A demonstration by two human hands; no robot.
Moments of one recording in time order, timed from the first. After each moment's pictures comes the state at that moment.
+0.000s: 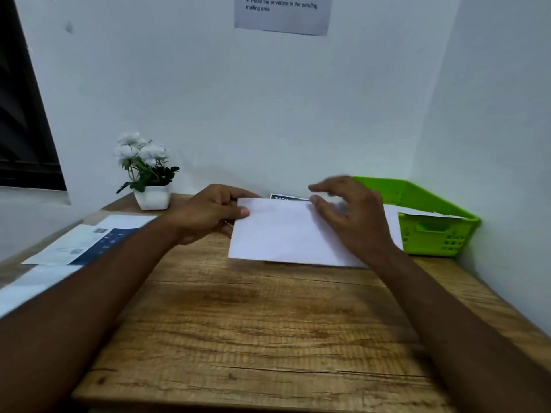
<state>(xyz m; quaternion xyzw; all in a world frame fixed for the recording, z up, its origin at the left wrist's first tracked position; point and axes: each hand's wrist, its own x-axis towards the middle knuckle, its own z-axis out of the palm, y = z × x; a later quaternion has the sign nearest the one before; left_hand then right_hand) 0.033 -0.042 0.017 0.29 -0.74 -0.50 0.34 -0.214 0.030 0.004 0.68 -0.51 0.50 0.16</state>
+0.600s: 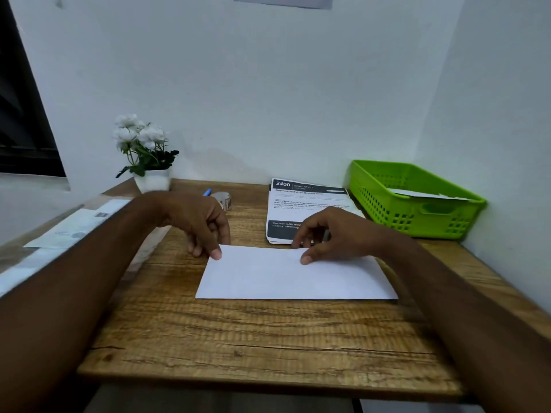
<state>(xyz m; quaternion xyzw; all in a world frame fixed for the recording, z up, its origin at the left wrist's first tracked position) 0.064 -0.071 0.011 0.38 -0.84 -0.38 -0.08 -0.216 0.028 -0.012 0.81 -0.52 0.18 -0.20</state>
